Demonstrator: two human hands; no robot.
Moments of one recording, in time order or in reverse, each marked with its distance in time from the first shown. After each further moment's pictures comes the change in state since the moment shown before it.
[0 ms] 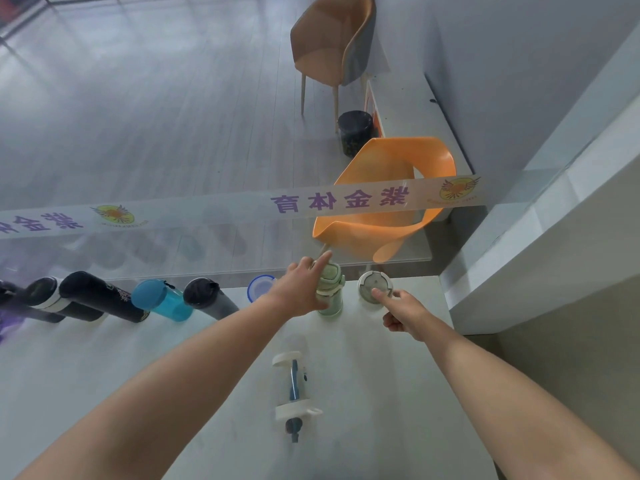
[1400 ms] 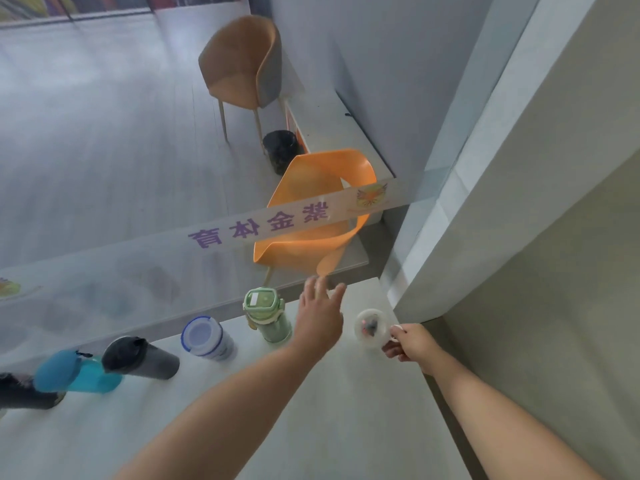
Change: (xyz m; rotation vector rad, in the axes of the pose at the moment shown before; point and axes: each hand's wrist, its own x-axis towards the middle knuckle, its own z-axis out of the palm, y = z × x) left_hand 0.034 0.135 0.068 0.070 0.197 0.196; right_hand -0.049 0.084 -0.086 0.108 0.163 0.006
